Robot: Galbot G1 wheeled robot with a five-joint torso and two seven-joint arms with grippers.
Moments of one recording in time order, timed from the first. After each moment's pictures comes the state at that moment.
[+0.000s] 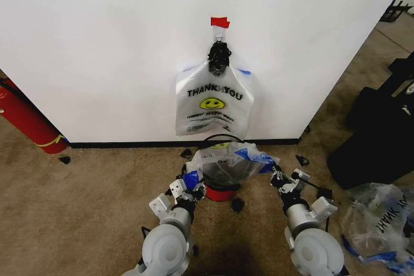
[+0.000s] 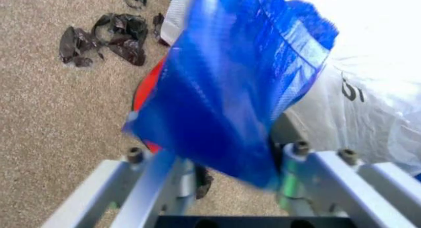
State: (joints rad) left arm 1.28 -1.27 -0.03 -2.08 -1.08 0.18 -0.67; right arm -1.46 1.27 0.41 2.06 0.82 -0.09 0.26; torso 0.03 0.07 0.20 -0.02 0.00
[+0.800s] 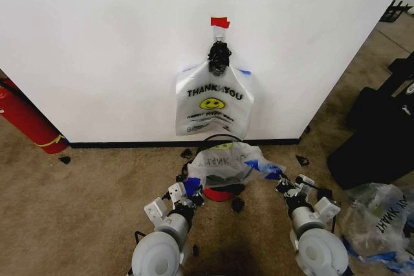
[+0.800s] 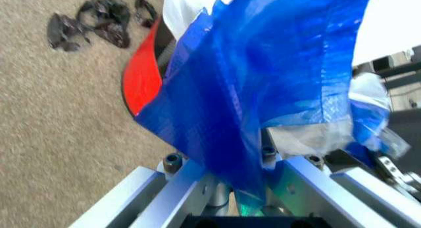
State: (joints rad) left arm 1.34 -1.19 0.00 -2.23 -1.11 0.25 -0.70; right arm -1.47 1.26 0.45 2.07 0.86 -0.24 0.43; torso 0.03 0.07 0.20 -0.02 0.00
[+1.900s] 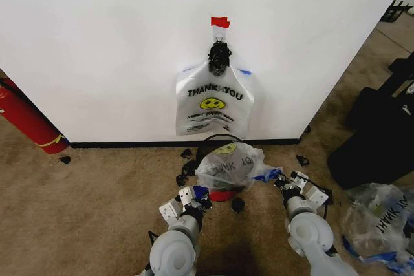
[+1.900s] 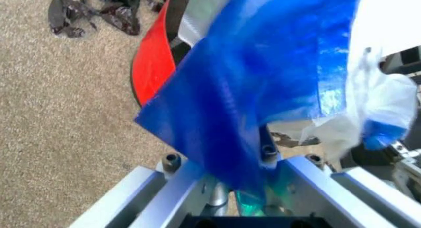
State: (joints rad) left arm 1.30 -1.26 0.04 -2.09 -1.03 0.23 -0.69; right arm -1.33 1.29 0.43 1.88 0.87 -0.23 0.44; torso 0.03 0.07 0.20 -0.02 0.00
